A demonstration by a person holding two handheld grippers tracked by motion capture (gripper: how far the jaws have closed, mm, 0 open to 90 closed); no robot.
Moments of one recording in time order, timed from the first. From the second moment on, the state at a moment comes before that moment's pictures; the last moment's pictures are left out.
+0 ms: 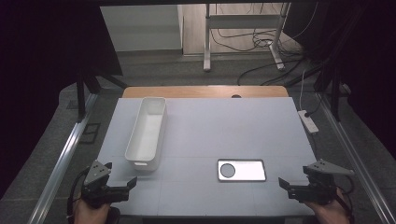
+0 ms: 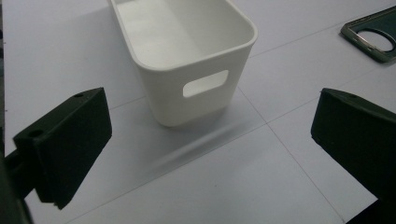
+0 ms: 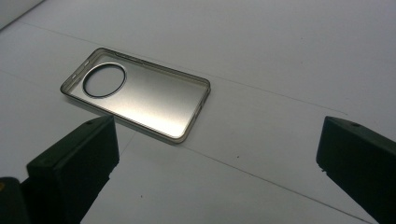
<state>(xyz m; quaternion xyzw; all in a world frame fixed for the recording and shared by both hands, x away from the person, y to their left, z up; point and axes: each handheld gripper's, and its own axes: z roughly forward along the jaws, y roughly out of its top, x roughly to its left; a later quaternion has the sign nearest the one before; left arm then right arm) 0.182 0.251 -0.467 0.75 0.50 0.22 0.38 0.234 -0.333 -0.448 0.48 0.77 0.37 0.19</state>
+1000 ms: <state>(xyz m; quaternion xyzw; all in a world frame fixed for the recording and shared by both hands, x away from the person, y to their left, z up) 0.184 0.252 -0.468 0.75 0.49 0.21 0.38 0.243 -0.327 -0.449 0.45 0.80 0.37 0.17</state>
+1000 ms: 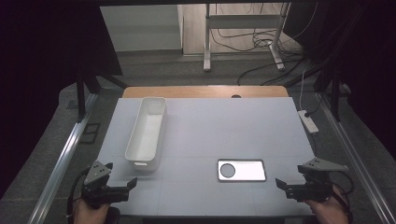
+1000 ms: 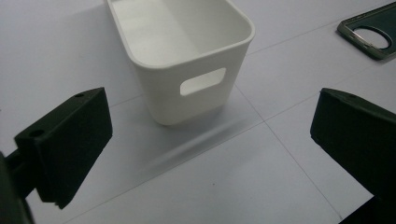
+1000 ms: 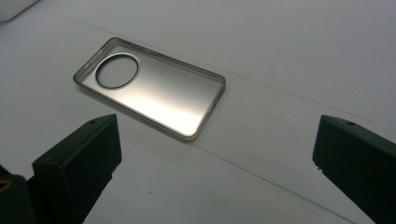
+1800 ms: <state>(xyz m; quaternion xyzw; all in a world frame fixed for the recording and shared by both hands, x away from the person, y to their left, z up) 0.184 0.252 -0.468 0.75 0.49 0.20 0.38 0.266 -0.306 -0.454 0.41 0.82 0.37 0.15</state>
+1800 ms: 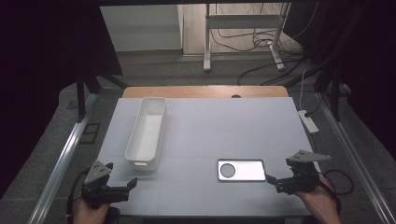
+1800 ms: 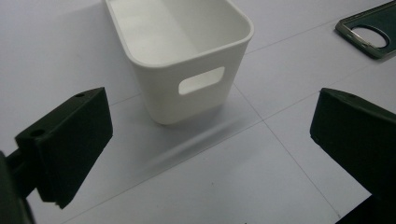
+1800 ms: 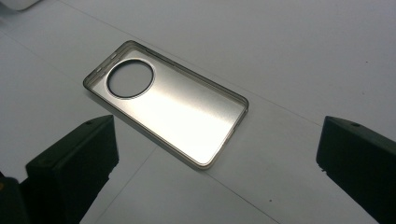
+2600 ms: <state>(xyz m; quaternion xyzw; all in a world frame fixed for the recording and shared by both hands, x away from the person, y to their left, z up) 0.184 0.251 -0.468 0.76 0.49 0.21 0.38 0.286 -0.281 -0.455 0.40 0.83 0.36 0.13</state>
